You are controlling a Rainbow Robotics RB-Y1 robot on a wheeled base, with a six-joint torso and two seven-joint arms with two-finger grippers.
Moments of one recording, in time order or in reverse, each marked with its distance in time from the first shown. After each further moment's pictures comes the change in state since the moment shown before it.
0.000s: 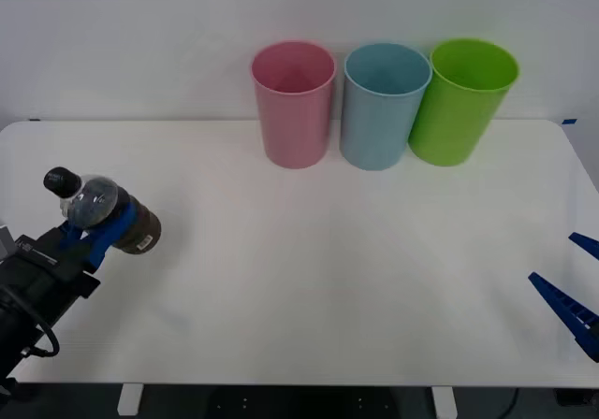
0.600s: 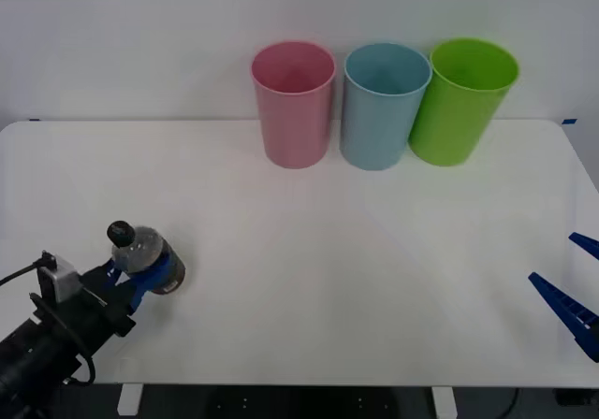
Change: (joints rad) right arm 0.000 0.000 0.000 0.000 0.000 0.000 0.000; left arm 0.008 -0.004 -0.068 0.216 0.004 -0.081 -0.286
